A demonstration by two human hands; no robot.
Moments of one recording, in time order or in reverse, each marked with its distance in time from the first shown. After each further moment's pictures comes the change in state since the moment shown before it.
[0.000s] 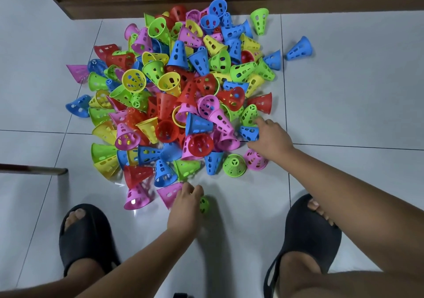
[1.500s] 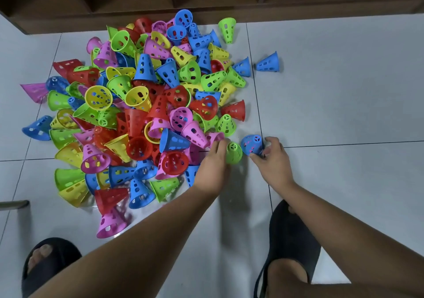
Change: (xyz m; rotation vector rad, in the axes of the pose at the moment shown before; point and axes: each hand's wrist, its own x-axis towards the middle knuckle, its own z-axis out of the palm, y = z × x) left_hand 0.116 0.137 -0.028 -0.277 0.160 0.394; right_hand -0.051 0.067 0.036 0.609 0.332 0.291
